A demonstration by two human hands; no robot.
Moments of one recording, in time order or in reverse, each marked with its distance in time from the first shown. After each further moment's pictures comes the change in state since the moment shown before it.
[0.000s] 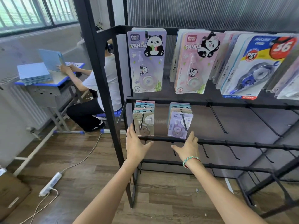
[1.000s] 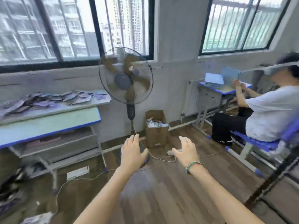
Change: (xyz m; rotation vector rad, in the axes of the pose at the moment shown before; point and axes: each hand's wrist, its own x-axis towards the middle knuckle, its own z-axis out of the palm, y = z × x) left_hand -0.412 -0.157 -0.374 0.586 0.614 -0.610; right_hand -0.422 -0.211 0.143 -0.094 -0.669 -1.060
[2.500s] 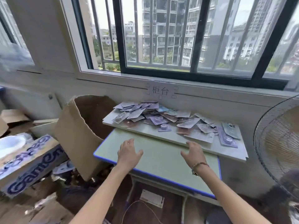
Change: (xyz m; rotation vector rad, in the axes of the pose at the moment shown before) left_hand 0.269 -0.530 -0.205 -0.006 0.302 -0.865; right_hand 0.346 -0.529 0.407 -0.027 -0.438 -0.634
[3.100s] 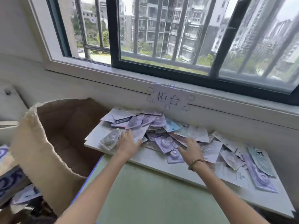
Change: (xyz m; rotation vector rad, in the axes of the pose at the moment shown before) left_hand 0.316 -0.030 0.021 -0.083 -0.113 0.025; right_hand 0.258 -0.078 0.072 -0.094 0.013 0.057
